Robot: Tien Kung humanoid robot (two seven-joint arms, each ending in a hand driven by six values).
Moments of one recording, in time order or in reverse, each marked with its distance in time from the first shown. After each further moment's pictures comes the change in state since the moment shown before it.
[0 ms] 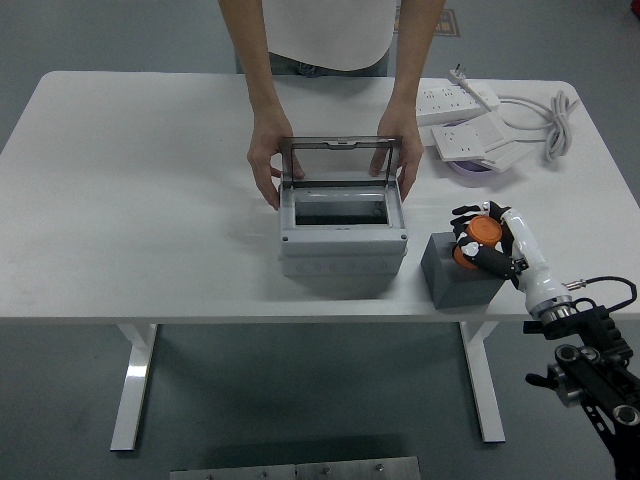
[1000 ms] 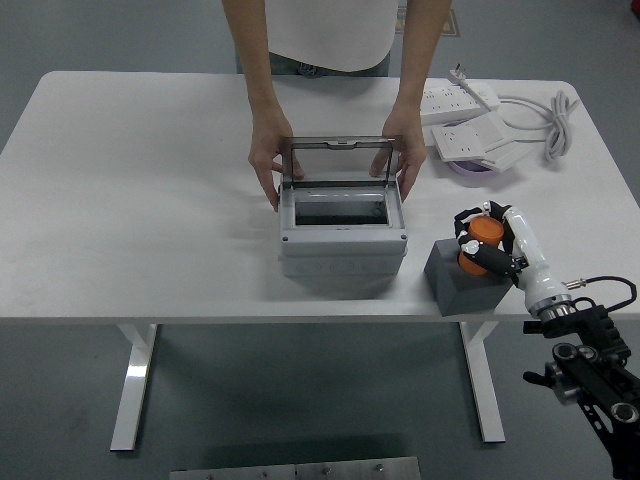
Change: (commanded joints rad) left arm 0.000 -0.001 -0.005 -0.001 0.003 0.005 0.001; right arm 0.011 0.003 -0.012 -0.004 0.014 -0.028 0.000
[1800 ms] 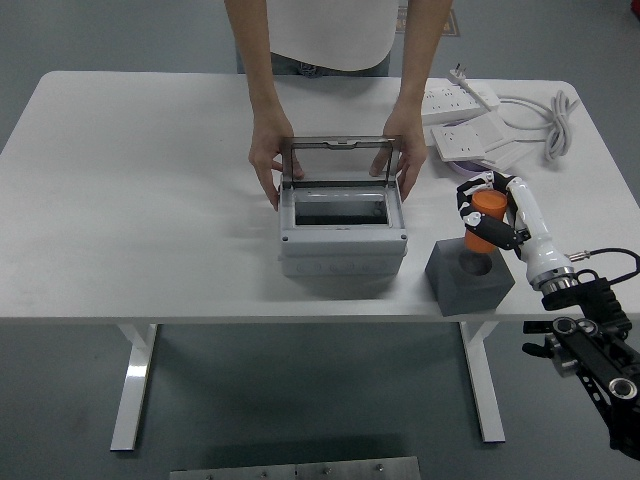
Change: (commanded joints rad) left arm 0.001 -0.001 -0.007 -0.001 0.014 0.007 0.002; right arm 0.086 -0.004 0.035 0.009 -0.076 -0.026 -0.046
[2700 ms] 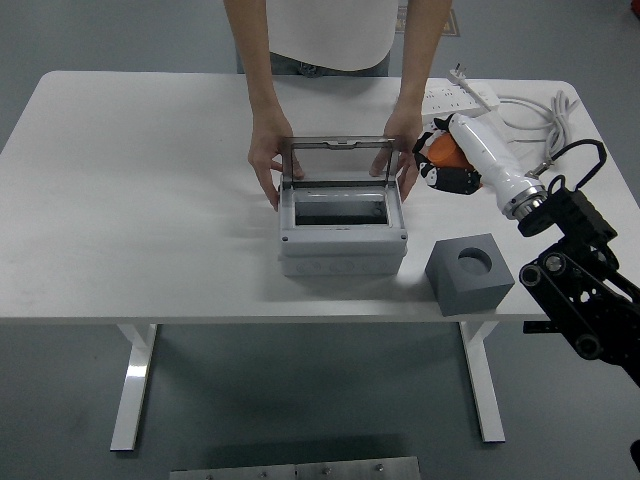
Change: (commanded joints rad) left arm 0.003 0.009 -0.009 -0.003 0.007 -0.001 0.012; right arm 0.250 -0.008 -0.102 0.087 -0.694 0.094 -0.341
